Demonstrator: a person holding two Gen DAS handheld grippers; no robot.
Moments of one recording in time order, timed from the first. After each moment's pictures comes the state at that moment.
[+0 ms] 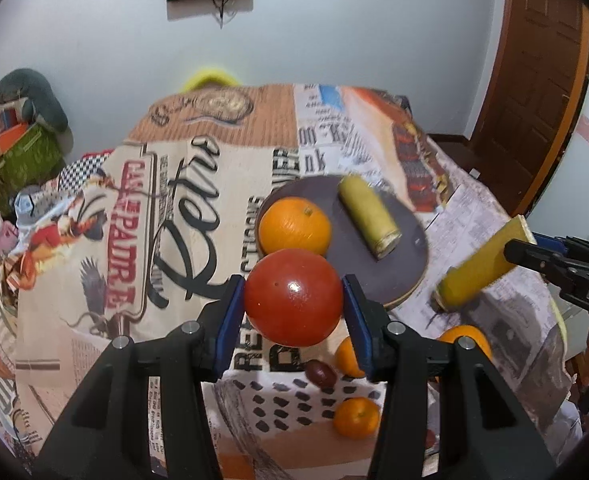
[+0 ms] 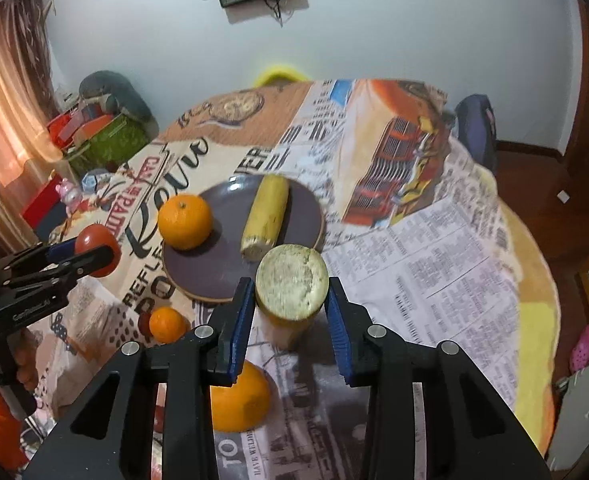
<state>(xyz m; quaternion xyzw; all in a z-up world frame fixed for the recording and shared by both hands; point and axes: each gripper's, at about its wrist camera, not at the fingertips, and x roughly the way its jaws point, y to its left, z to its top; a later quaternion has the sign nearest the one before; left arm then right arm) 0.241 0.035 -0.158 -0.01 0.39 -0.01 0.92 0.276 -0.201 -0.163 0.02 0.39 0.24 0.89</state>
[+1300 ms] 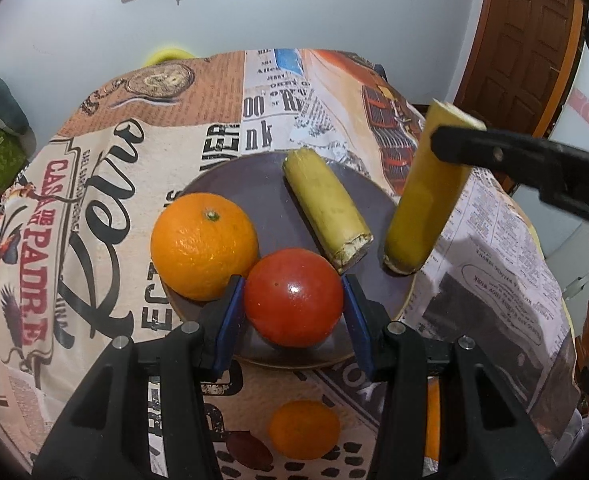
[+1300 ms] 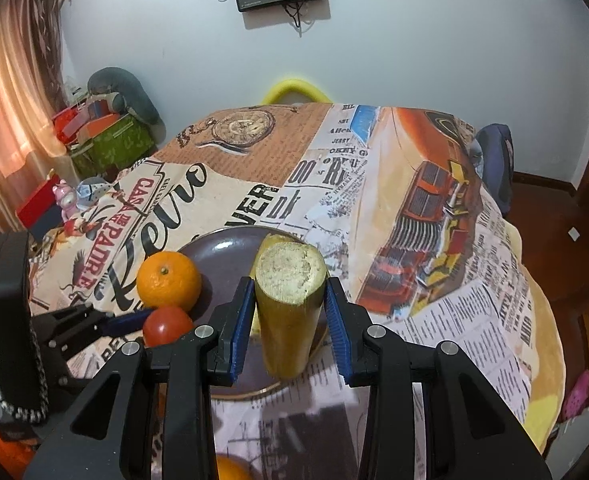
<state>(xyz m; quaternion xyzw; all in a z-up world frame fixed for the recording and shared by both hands) 0.313 -0.012 -0.215 0.00 0.43 -0.06 0.90 0.346 -0.164 -0.156 -0.01 0.36 0.27 0.89</state>
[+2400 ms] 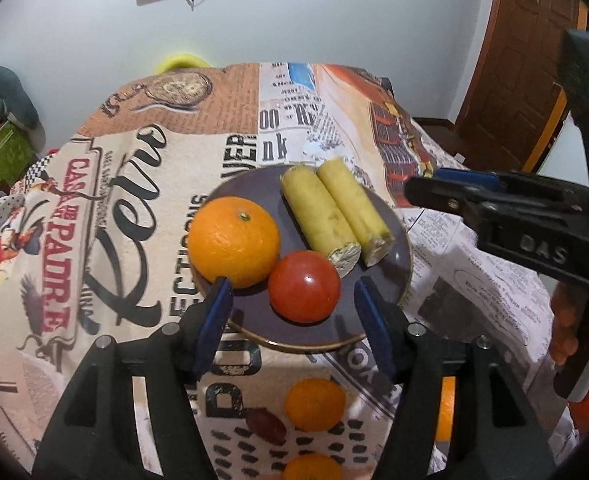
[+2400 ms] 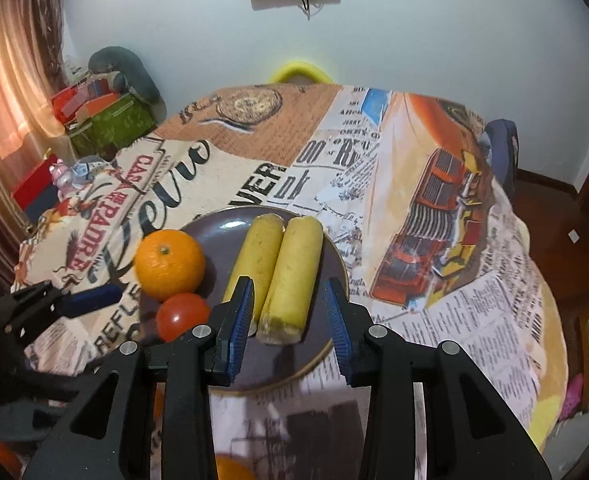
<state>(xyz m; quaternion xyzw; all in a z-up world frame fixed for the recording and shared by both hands) 0.289 0.002 -0.188 -0.02 0.42 -0.05 0.91 0.340 -0.151 -0.164 -0.04 0.38 0.27 0.88</state>
